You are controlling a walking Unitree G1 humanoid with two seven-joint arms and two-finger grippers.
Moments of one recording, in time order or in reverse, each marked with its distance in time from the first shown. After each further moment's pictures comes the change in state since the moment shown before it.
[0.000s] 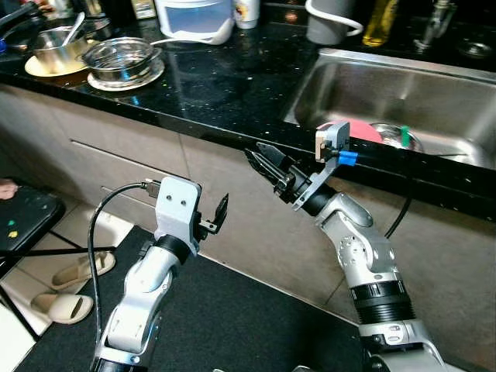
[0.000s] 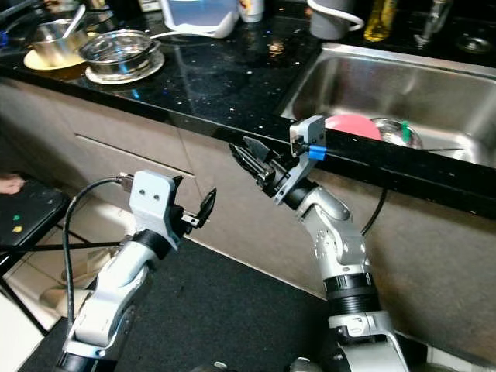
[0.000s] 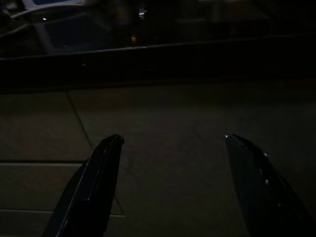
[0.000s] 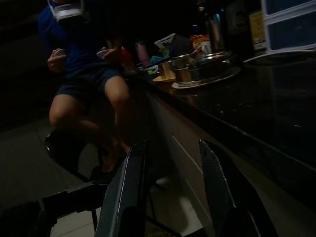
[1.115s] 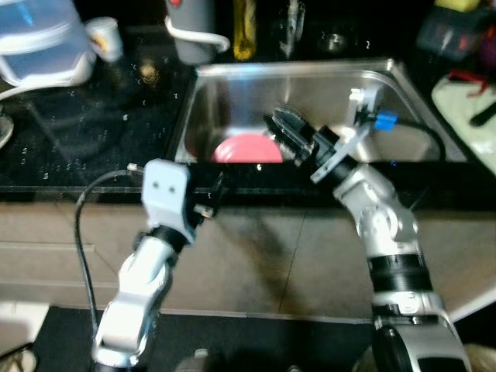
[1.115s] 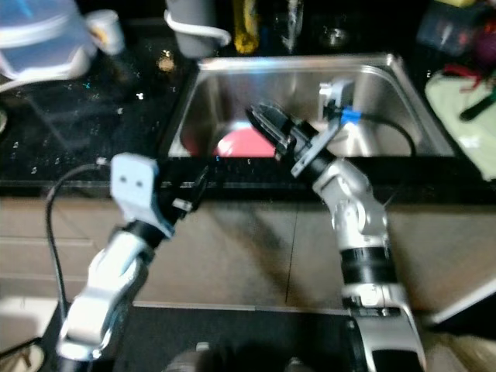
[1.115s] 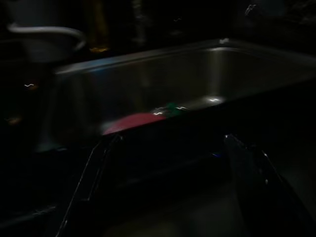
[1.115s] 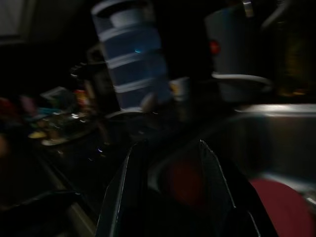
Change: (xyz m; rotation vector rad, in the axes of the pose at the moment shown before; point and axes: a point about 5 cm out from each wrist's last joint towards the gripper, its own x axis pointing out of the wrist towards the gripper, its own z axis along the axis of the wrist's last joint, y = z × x) left arm 0.001 -0.002 0.035 -0.022 -0.114 0.008; right arm 0.002 -0.028 0.039 -0.022 -0.077 -0.015
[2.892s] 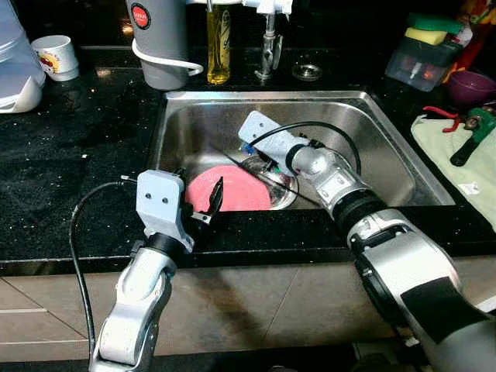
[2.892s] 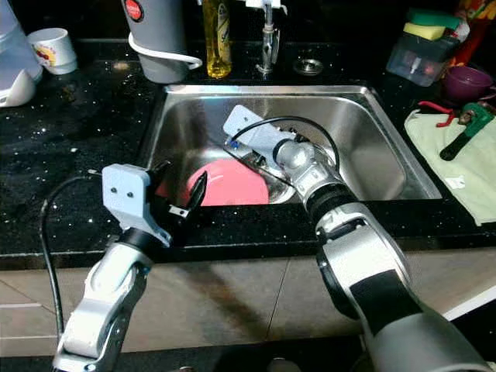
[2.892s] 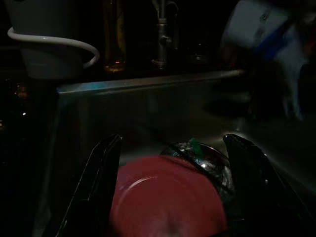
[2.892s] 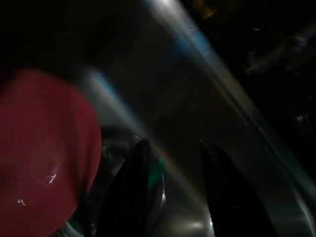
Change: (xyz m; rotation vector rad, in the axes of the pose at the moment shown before) left arm -0.016 0.006 -0.005 -0.028 -0.033 0.070; right arm 0.054 -0.037 -0.029 -0.818 0.676 -0.245
